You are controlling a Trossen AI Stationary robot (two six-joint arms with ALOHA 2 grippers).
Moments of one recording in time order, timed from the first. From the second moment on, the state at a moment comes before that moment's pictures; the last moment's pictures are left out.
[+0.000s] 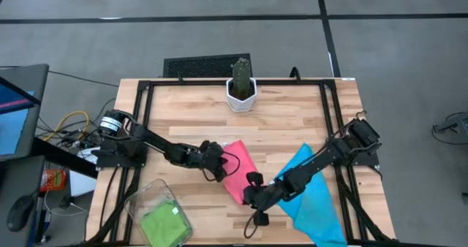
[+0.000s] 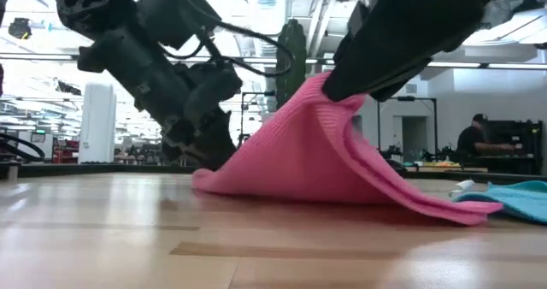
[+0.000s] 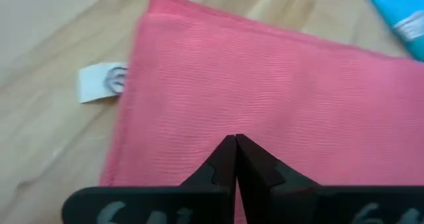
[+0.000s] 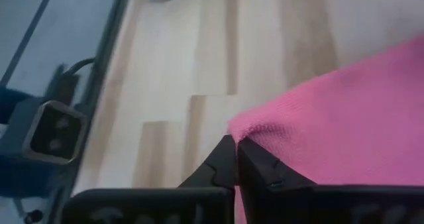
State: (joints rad) left arm -0.23 1.78 0.74 0.26 -0.35 -0.70; right arm 0.55 1.87 1.13 -0.05 0.18 0.41
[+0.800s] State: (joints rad) left arm -0.45 1.90 0.79 0.56 -0.33 -0.84; right arm 0.45 1.87 1.13 -0.04 0.05 0.39
